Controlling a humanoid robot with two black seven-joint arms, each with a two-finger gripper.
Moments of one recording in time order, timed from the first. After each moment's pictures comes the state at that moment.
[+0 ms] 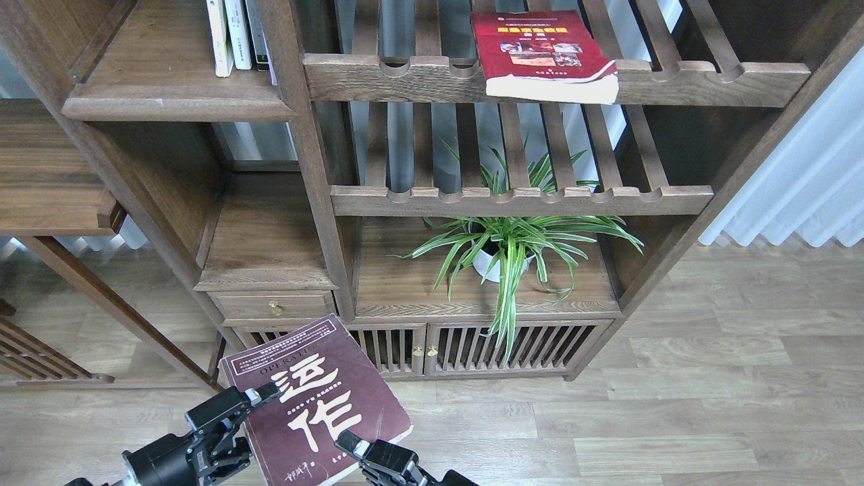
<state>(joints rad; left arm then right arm) 0.05 0.53 -0.75 -1.20 -0.67 -0.49 0.49 -0.12 0.02 0.53 1.17 0.21 0.58 -0.11</state>
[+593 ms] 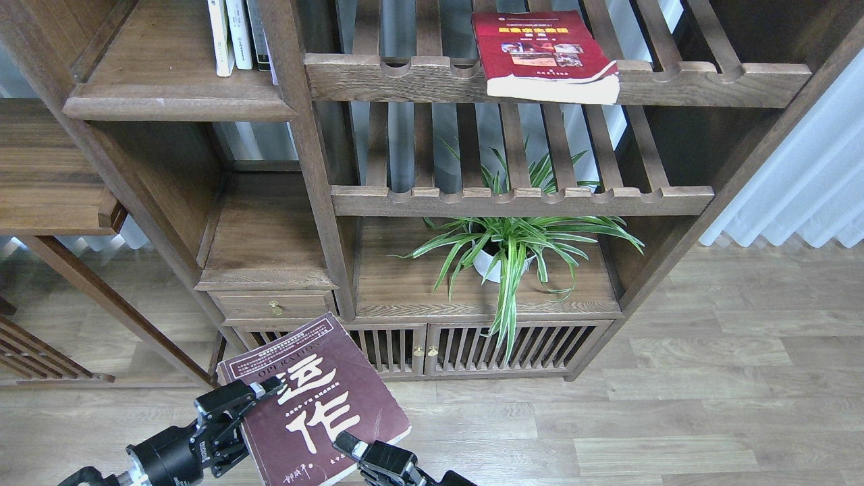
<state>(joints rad) -0.04 0.53 -0.66 -1.16 -0.76 -0.49 0.49 -0.12 0.01 0.53 1.18 0.21 0.58 -0.11</state>
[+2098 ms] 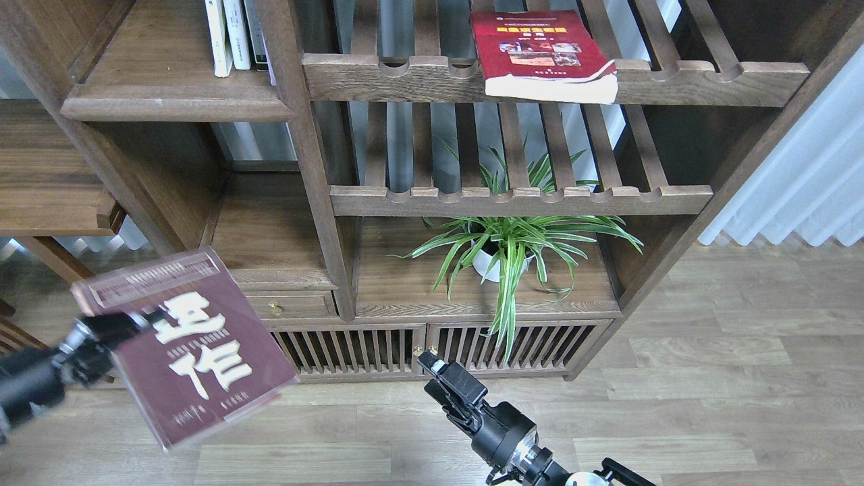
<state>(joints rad) -0.10 1.08 -0.78 -1.37 -0.77 -0.49 0.33 0.02 0.02 0.75 0.93 0.20 0.58 -0.09</state>
